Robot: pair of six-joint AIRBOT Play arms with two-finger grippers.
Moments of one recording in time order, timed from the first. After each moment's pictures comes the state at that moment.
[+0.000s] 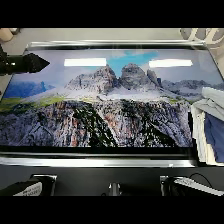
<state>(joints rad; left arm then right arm) 0.06 -1.24 1.55 0.93 -1.09 -1.31 -1.21 -1.38 1.84 -1.06 1.82 1.14</state>
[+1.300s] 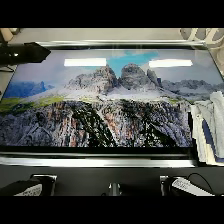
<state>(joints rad) -0.08 -1.27 1.68 1.18 -1.00 -1.39 -0.88 -1.32 1.92 -1.53 1.41 0.96</state>
